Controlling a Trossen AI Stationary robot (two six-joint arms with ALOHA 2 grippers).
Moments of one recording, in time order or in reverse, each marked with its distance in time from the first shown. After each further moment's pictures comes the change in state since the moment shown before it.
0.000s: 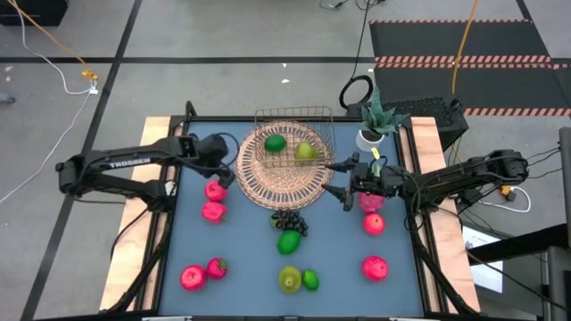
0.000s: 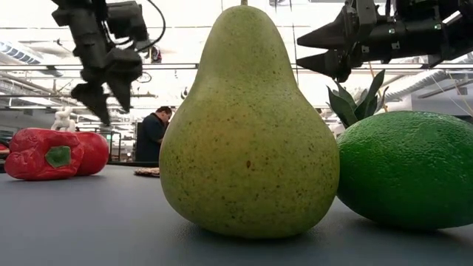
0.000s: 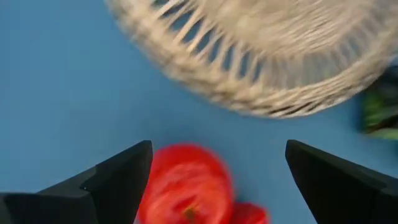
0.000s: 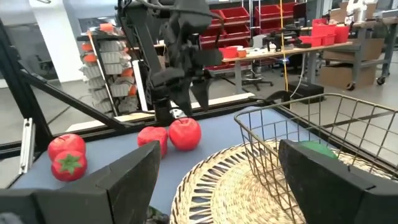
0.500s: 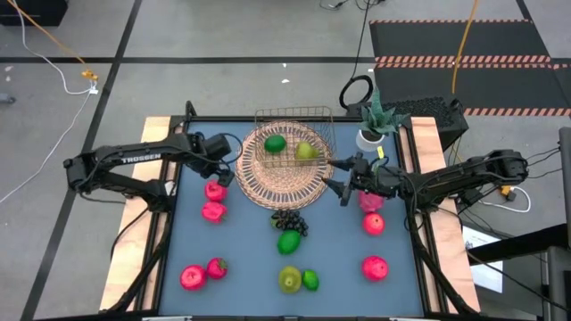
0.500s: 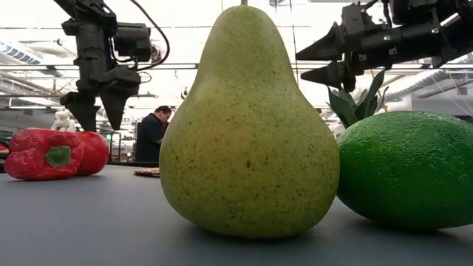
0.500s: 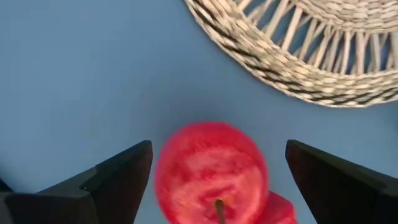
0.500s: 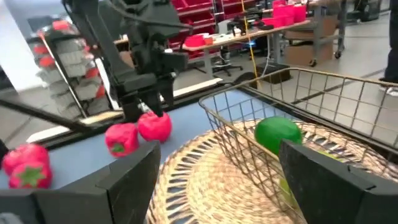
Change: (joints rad) left arm 0.067 0.103 0.000 -0.074 0.044 -0.054; right arm 0.002 0.005 -0.001 -0.061 0.131 0.111
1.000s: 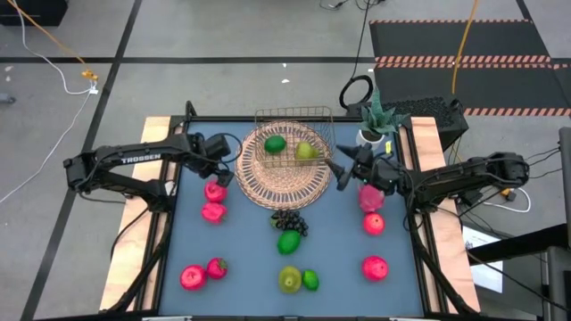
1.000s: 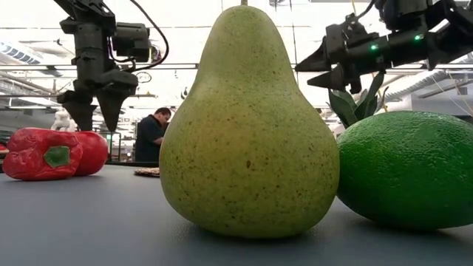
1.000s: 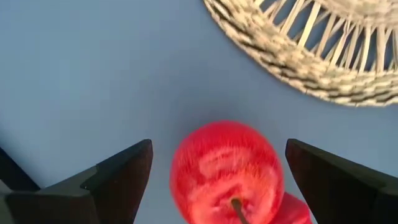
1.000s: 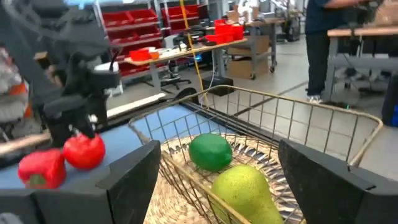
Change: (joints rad) left arm -0.005 -0.007 0.000 -0.033 -0.041 0.004; right arm -0.108 0.000 0.000 0.017 0.160 -0.028
